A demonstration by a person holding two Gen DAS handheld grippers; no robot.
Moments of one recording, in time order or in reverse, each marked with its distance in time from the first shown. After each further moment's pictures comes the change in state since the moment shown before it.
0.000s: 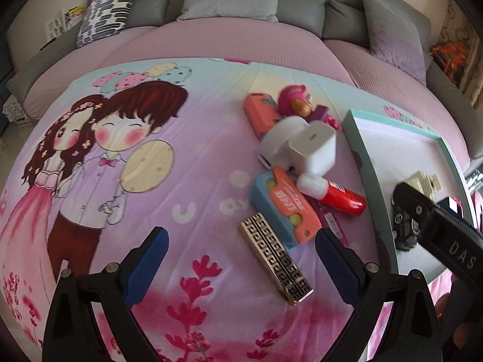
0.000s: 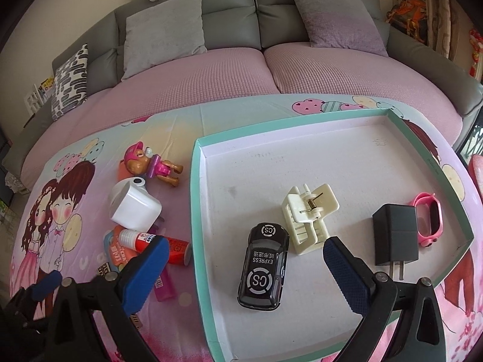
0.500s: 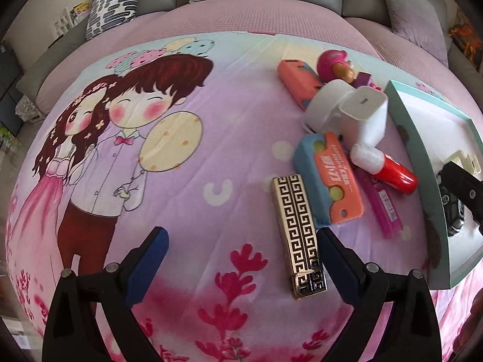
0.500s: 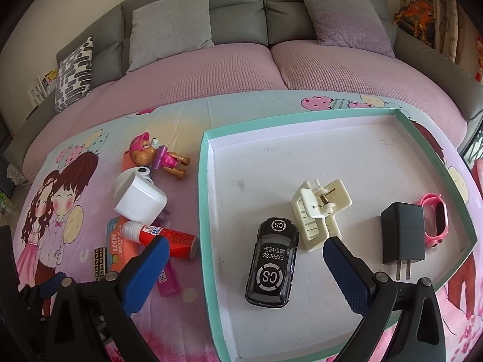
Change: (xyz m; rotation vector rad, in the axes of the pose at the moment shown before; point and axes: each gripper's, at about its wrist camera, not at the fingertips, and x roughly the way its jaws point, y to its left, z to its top) left arm 0.019 0.027 -0.007 -0.027 0.069 0.141; right arm 0.002 0.014 -0.004 -0.054 0.014 0.028
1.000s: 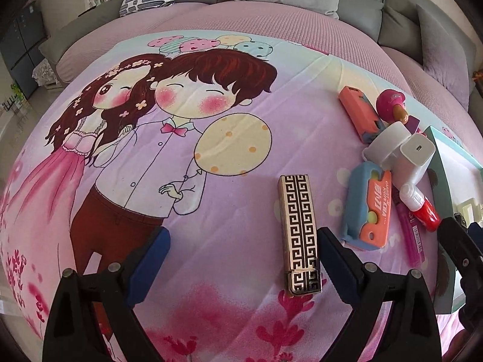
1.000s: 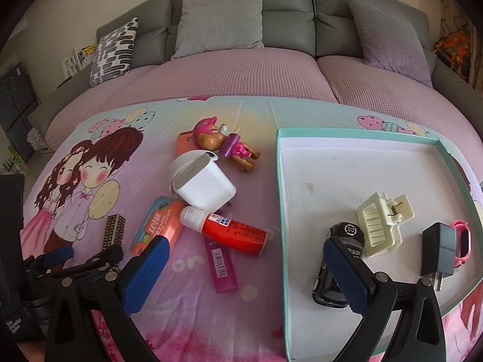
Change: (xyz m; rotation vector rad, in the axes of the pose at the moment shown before) left arm 0.004 0.049 0.004 -0.158 -0.024 -0.005; right arm 0.001 0.057 -0.013 -0.148 -0.030 0.101
